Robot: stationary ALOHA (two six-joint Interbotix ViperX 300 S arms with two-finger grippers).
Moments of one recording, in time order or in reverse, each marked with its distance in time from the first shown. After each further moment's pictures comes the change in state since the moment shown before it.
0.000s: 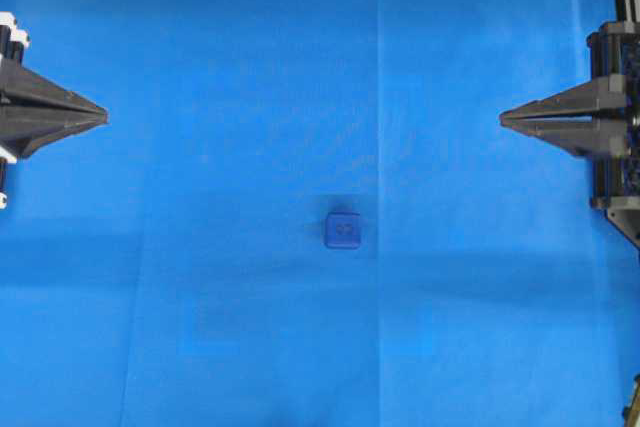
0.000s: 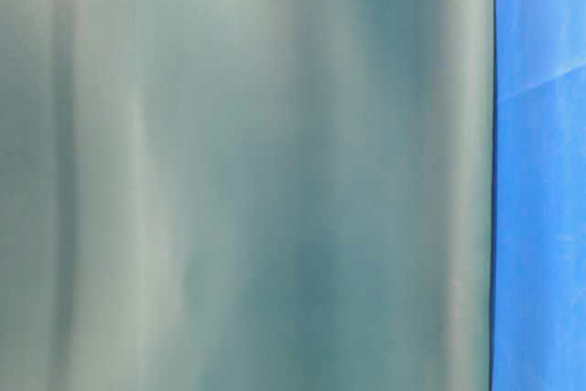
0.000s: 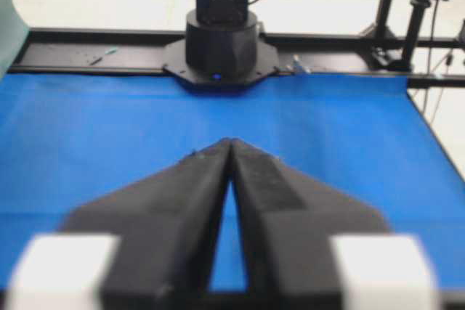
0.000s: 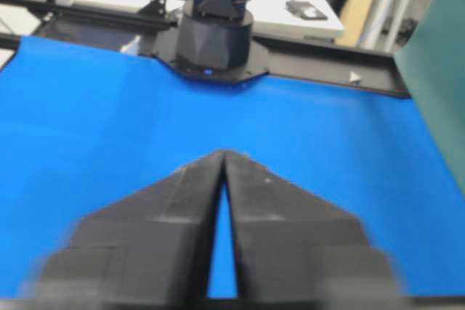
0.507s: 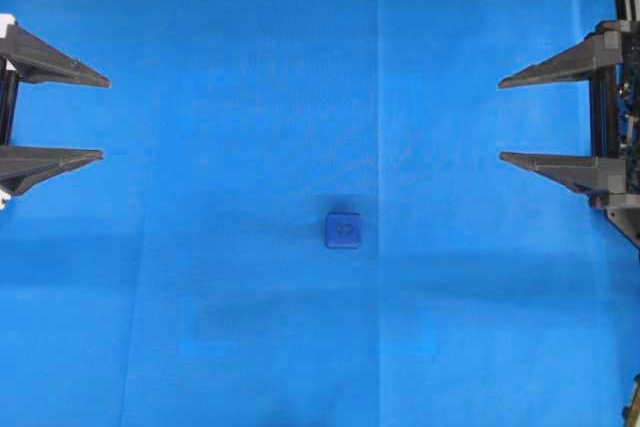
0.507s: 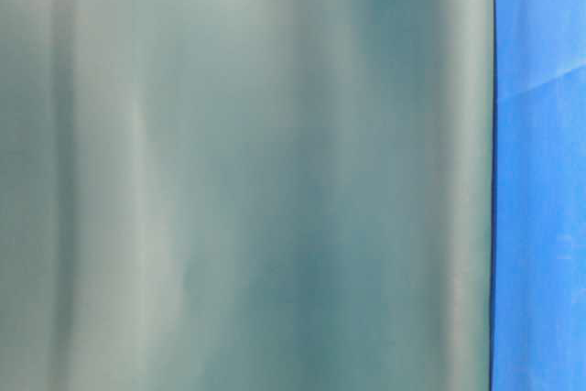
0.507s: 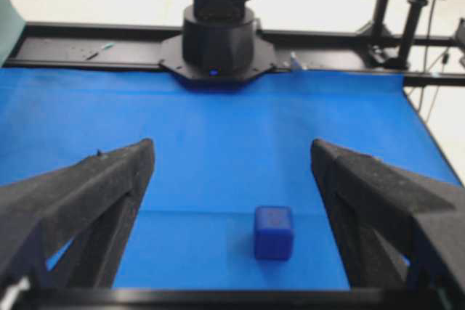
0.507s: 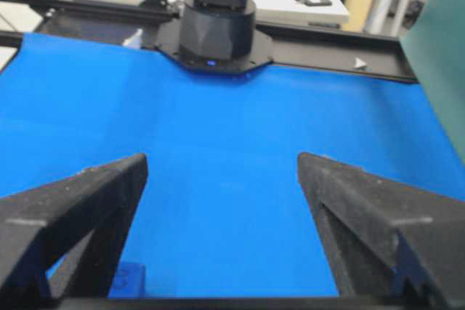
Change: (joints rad) left arm -0.002 -0.005 0.000 0.000 0.011 -0.012; right arm -0.006 0.006 -0.009 0.005 0.021 0.023
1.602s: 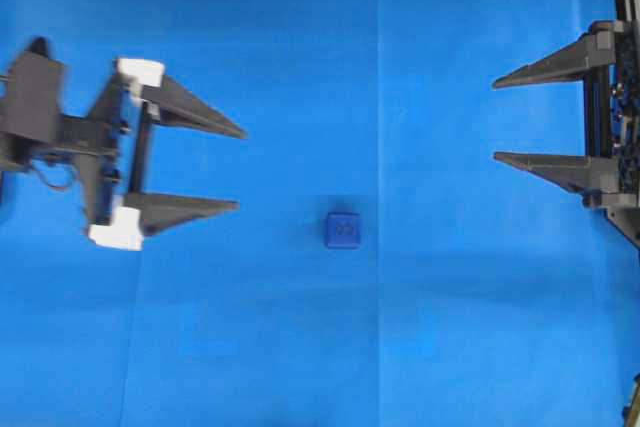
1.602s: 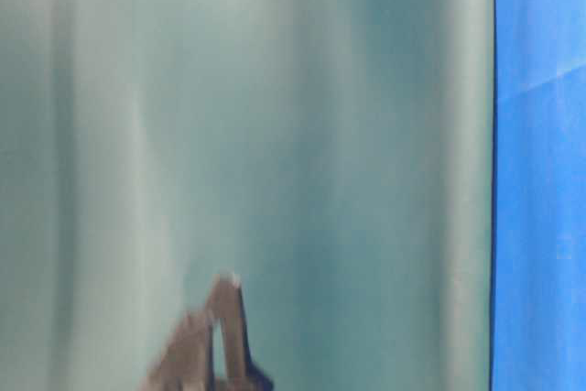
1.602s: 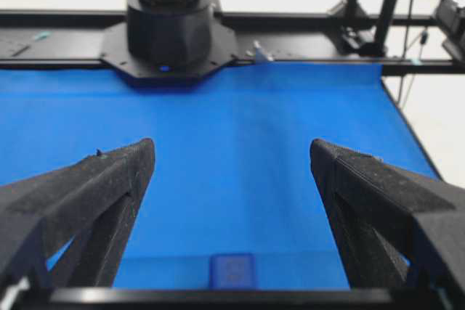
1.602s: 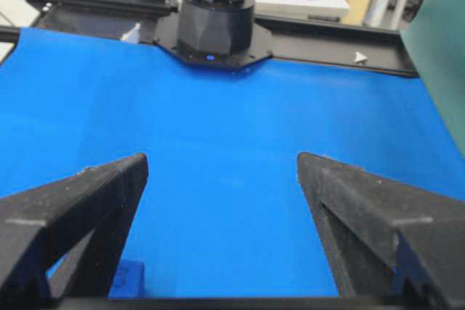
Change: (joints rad) left arm -0.086 0.604 -0.275 0.000 -0.261 -0.009; right arm -0.002 0.025 -0.008 0.000 -0.005 0.003
